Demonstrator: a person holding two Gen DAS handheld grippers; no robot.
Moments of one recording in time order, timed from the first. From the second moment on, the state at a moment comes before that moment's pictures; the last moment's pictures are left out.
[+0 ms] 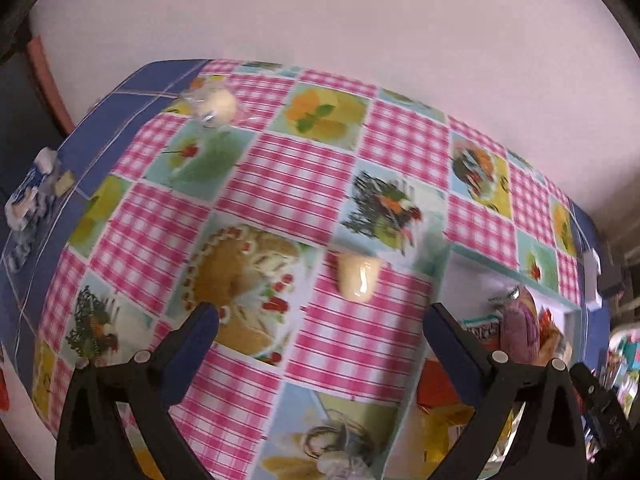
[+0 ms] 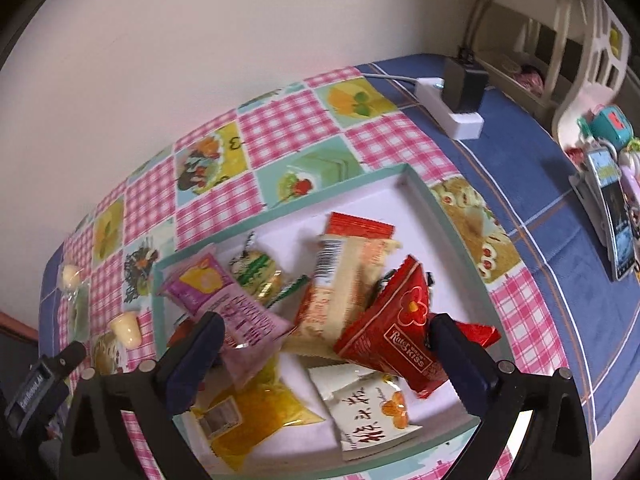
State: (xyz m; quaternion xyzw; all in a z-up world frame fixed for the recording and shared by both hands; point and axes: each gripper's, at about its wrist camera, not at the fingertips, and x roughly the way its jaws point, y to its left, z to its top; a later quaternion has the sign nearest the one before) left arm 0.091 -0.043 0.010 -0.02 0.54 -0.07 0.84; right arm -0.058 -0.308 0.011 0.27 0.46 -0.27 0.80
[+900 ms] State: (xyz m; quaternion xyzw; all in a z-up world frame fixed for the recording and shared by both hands) left arm 0.107 0.032 0.012 0.03 0.55 0.02 0.83; right arm -0.001 -0.198 0.016 0.16 0.49 -0.15 0.84
